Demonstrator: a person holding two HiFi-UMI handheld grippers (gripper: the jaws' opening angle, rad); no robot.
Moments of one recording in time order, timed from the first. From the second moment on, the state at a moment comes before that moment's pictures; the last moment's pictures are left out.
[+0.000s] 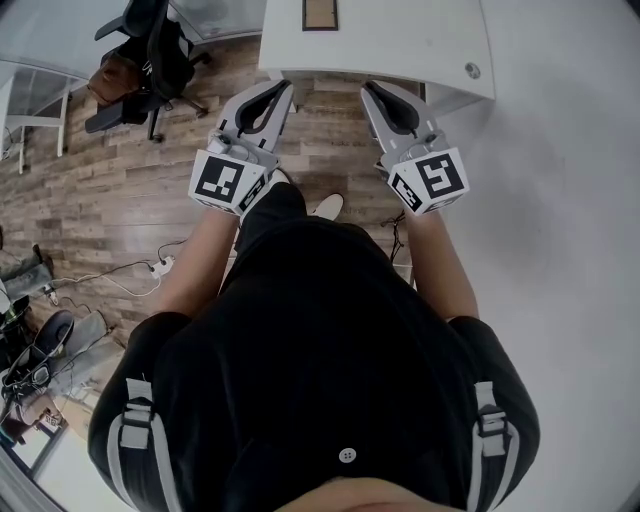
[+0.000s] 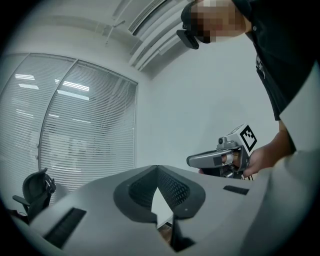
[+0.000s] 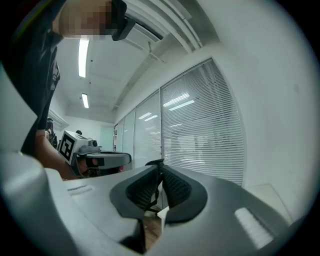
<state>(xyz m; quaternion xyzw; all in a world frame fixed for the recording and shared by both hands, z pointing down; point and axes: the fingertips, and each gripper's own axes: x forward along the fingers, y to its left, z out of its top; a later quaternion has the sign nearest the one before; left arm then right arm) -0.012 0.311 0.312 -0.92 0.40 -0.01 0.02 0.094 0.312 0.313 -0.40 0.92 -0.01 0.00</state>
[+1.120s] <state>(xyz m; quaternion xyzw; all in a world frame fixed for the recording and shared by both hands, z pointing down) -0.036 0.248 0.313 -0.91 0.40 -0.02 0.00 0.066 0.235 0.313 -0.40 0.92 -0.02 -0.02</state>
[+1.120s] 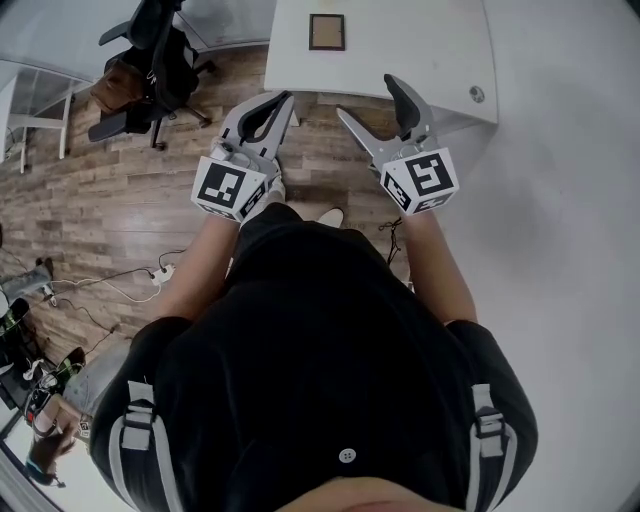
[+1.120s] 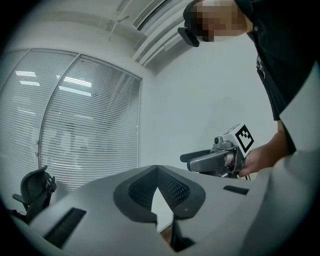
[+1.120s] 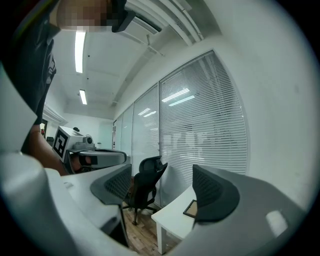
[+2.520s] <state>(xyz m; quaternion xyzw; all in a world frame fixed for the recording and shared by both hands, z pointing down) -0.156 0.025 0.340 -0.96 0.28 -0.01 -0.05 -0.064 0.026 0.363 -0.50 0.85 -0.10 -0.09</state>
